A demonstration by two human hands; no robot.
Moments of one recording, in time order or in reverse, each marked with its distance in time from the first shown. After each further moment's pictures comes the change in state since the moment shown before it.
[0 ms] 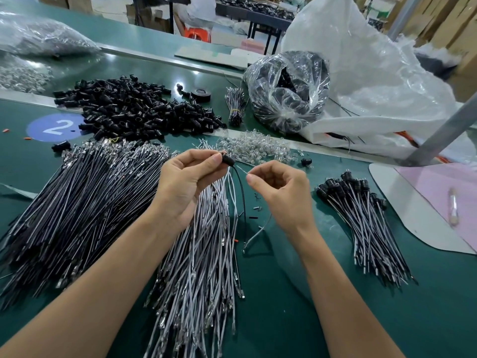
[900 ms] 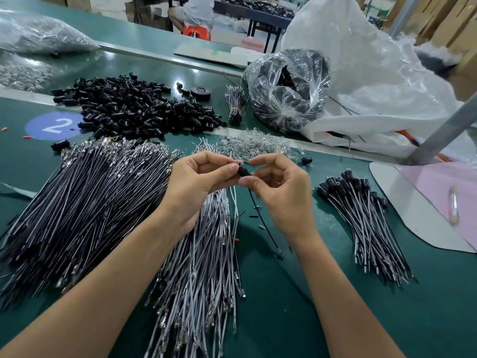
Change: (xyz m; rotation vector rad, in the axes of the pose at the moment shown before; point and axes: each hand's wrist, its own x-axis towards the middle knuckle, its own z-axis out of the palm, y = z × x) left_hand -0.008 -0.004 0.007 0.192 -0.118 0.032; right_hand -0.004 -0.006 0.002 0.037 -0.007 -0.060
